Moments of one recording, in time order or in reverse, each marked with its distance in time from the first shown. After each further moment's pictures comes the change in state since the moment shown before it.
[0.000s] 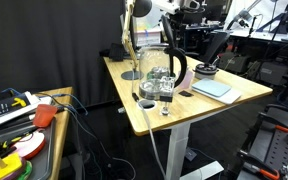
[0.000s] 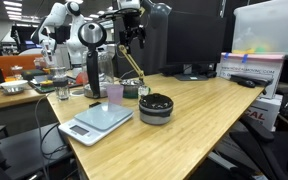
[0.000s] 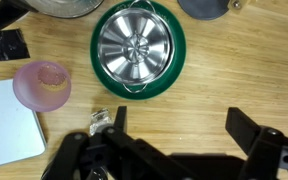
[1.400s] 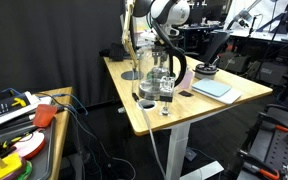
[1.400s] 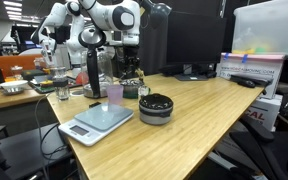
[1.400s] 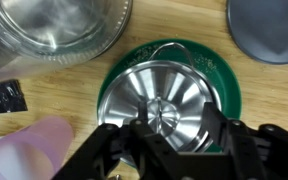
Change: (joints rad) arm 0.000 0.367 0.071 0.305 0.047 -0.171 0.049
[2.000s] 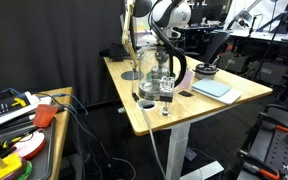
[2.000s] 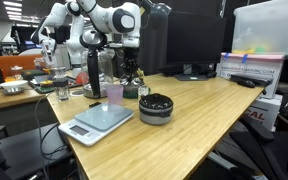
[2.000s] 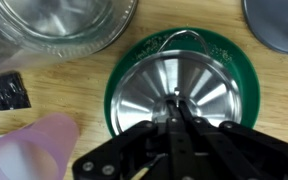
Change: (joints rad) arm 0.000 0.004 -0.011 -0.028 -0.004 0.009 0.008
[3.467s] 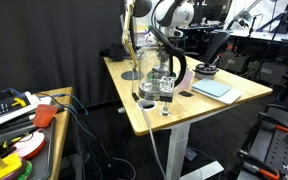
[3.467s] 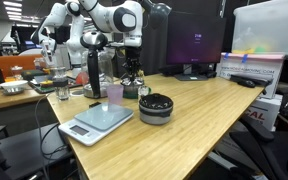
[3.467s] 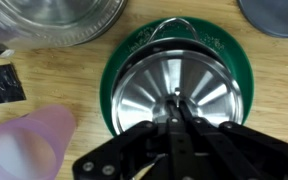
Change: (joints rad) arm -0.014 -0.019 -0.007 -0.030 0.003 0.035 0.000
